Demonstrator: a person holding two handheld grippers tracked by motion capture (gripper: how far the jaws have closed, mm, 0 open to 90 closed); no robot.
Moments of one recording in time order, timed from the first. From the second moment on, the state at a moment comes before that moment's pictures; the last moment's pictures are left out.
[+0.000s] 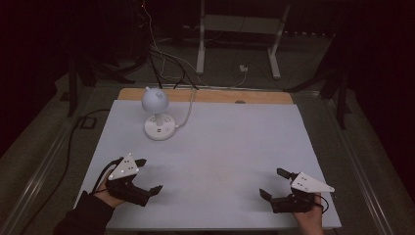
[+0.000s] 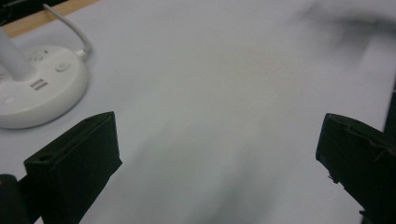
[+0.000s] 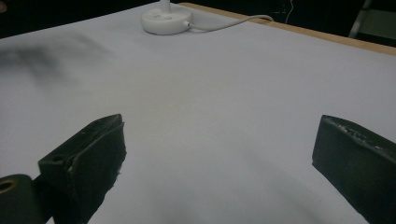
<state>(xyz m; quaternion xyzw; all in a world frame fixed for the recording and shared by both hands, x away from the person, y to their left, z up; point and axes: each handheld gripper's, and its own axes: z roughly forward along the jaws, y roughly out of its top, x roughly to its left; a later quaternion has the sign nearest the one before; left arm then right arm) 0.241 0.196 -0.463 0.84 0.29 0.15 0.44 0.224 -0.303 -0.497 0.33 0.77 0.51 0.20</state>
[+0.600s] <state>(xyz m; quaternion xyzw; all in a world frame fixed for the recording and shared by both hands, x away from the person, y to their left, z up) 0.273 0.184 -0.455 0.82 0.32 0.16 0.44 0.223 -0.302 -0.497 0.33 0.77 0.51 0.20</state>
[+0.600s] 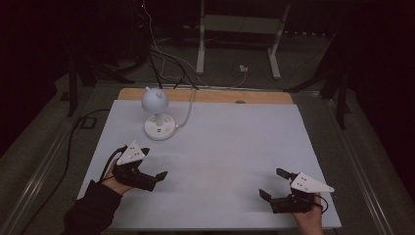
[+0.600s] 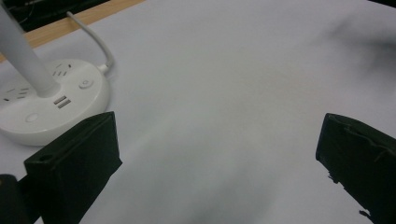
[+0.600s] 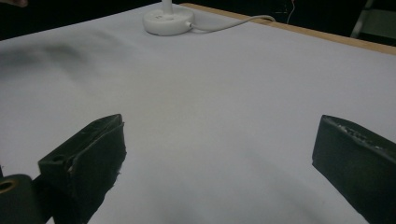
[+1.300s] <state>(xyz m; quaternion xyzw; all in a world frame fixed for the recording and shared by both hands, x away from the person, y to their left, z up) 0.314 0.168 -0.456 0.79 0.39 0.19 0.43 0.223 -0.301 -0.497 0.32 0.77 0.51 0.20</state>
